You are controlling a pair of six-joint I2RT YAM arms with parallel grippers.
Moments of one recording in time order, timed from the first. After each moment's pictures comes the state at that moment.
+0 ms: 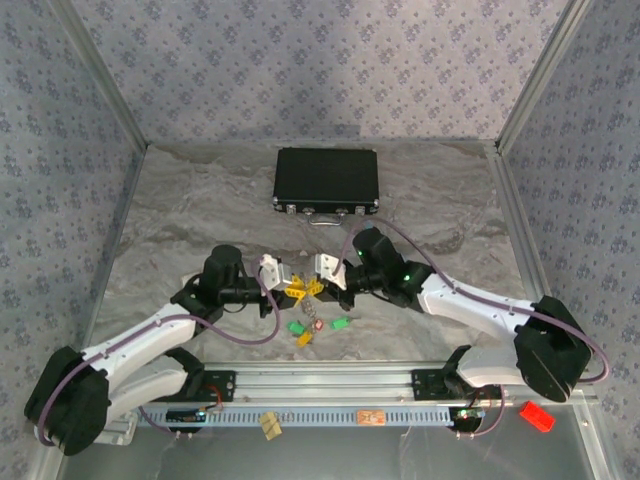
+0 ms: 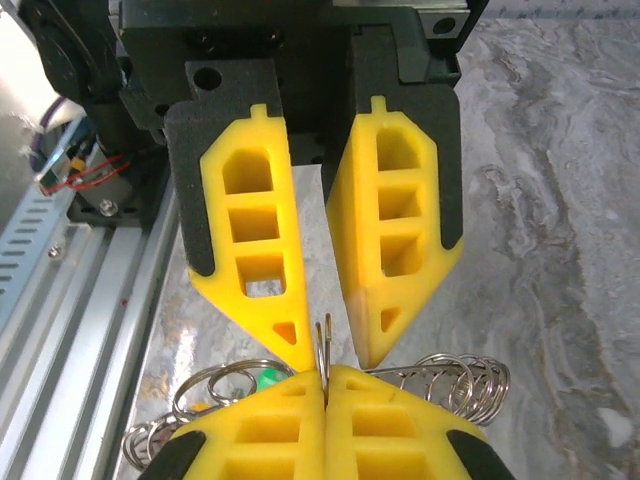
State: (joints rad) left arm -0.63 0.98 0.41 0.13 0.75 0.29; right arm 0.83 1.27 0.76 -0.08 -0.60 -0.46
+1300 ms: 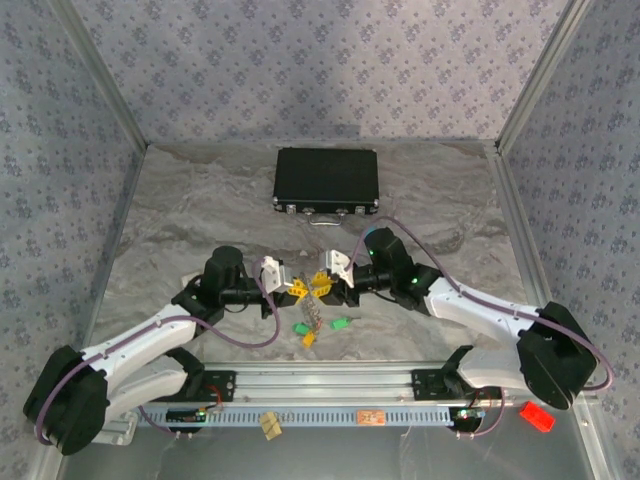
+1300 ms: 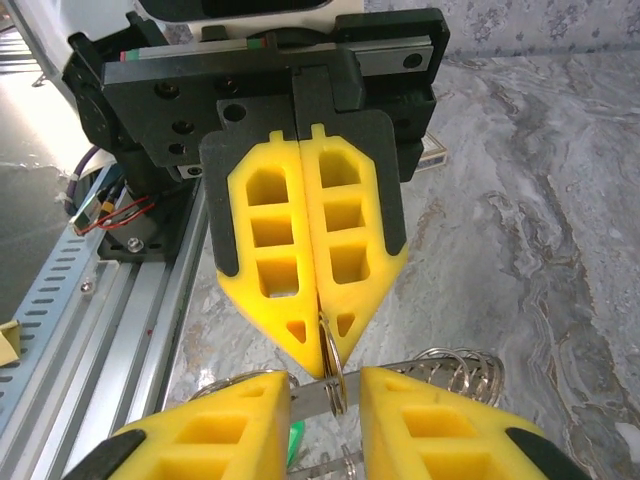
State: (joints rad) left arm -0.65 0.98 0.40 0.17 0.75 0.29; right arm 0.78 1.23 0.66 0.09 -0.72 -0.35
